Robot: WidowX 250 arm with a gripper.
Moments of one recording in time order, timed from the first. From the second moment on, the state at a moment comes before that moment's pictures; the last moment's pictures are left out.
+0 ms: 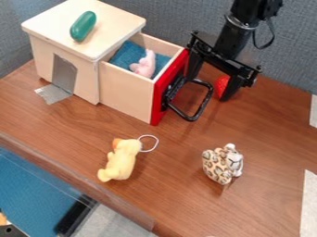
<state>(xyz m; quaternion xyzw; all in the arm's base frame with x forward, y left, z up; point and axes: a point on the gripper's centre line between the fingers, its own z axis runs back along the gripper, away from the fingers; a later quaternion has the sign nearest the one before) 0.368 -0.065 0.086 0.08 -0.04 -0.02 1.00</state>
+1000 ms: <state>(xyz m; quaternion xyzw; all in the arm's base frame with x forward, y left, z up) 0.392 0.031 0.108 0.05 -0.05 0.10 0.99</state>
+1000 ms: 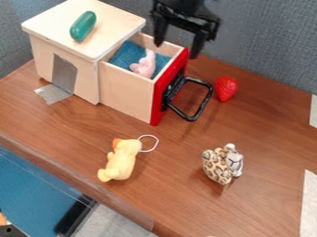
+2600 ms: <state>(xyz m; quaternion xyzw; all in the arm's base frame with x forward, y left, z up) 0.381 0.053 0.058 0.05 -0.02 0.11 0.99</state>
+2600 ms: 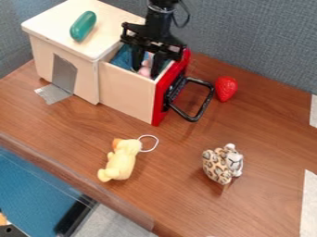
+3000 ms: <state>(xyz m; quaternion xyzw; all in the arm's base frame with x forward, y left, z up) 0.380 0.051 0.060 0.05 -0.01 0.12 0.99</state>
